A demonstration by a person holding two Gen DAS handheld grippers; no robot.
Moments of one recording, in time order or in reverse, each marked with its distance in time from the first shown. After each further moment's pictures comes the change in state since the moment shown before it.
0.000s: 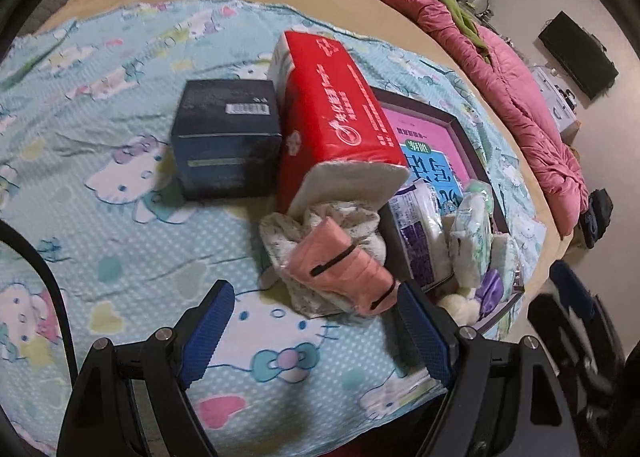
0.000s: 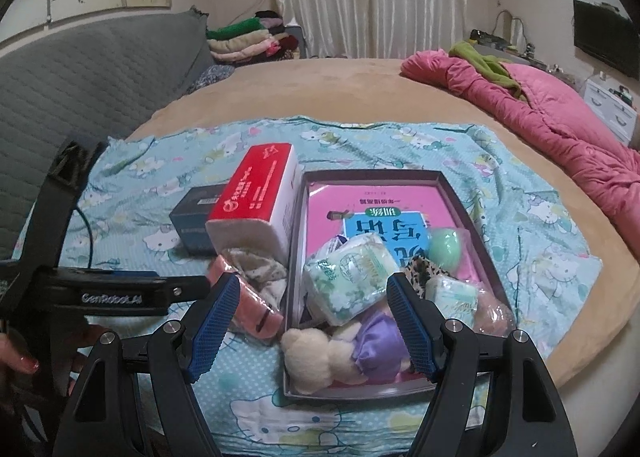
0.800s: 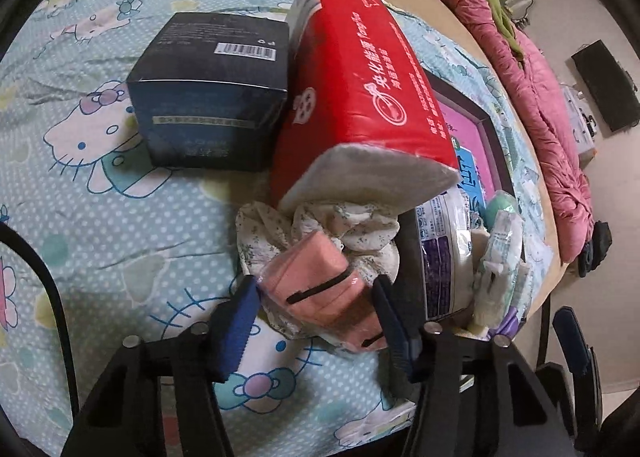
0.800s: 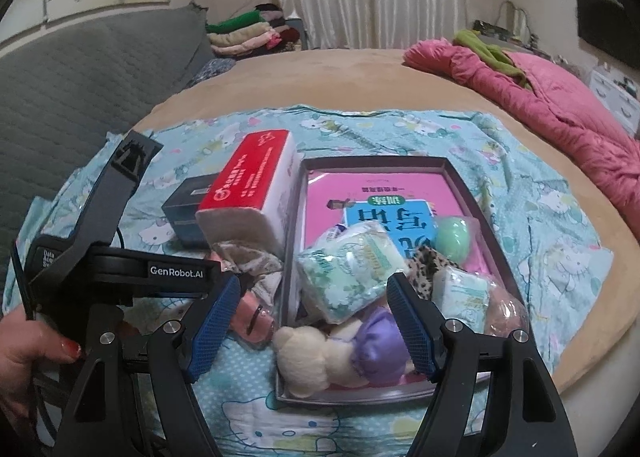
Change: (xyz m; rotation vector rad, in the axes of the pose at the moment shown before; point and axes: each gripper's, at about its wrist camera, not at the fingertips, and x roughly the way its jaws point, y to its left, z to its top) left arm 0.053 0.006 0.012 -0.150 0.105 -0.021; right arm 0.020 0.002 -0.003 -0.020 0.027 0.020
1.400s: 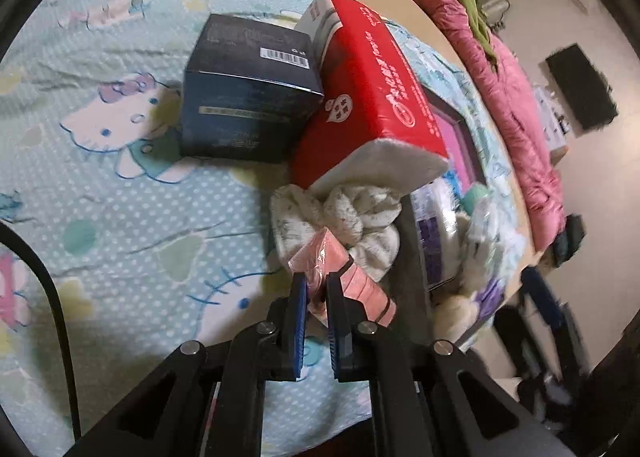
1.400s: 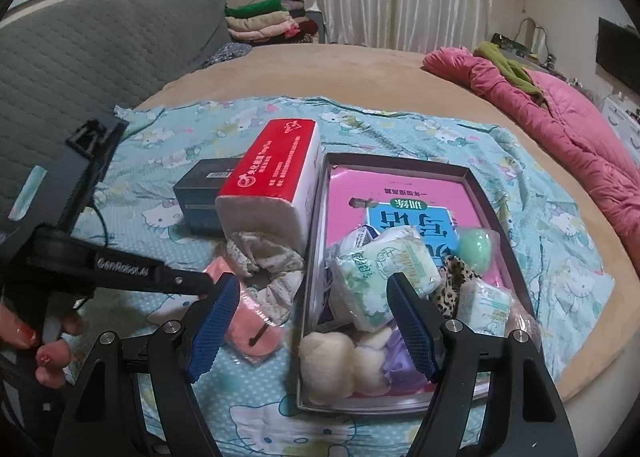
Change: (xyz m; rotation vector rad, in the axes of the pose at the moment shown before) left arm -0.027 0.035 -0.013 0.033 -0.002 -0.102; right arm 0.016 0.022 0.002 -0.067 0.025 -0.013
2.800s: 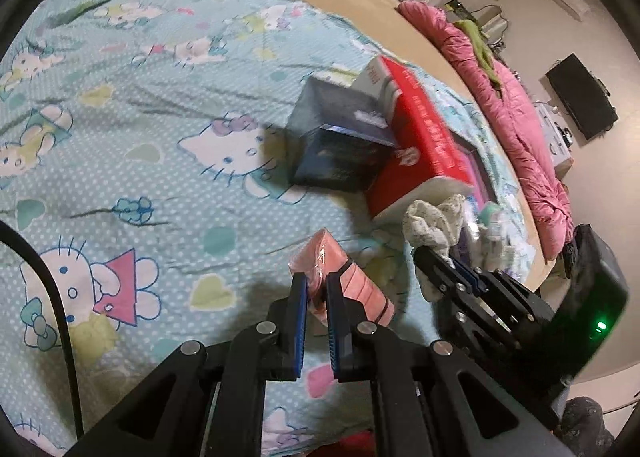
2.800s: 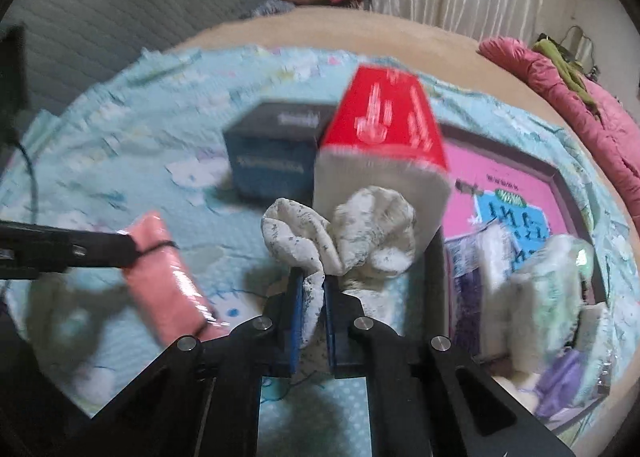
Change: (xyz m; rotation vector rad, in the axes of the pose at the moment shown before) left arm -0.071 0.055 -0.014 0.016 -0.132 0.040; right arm 0.070 0.074 0.000 -0.122 0.076 0.090
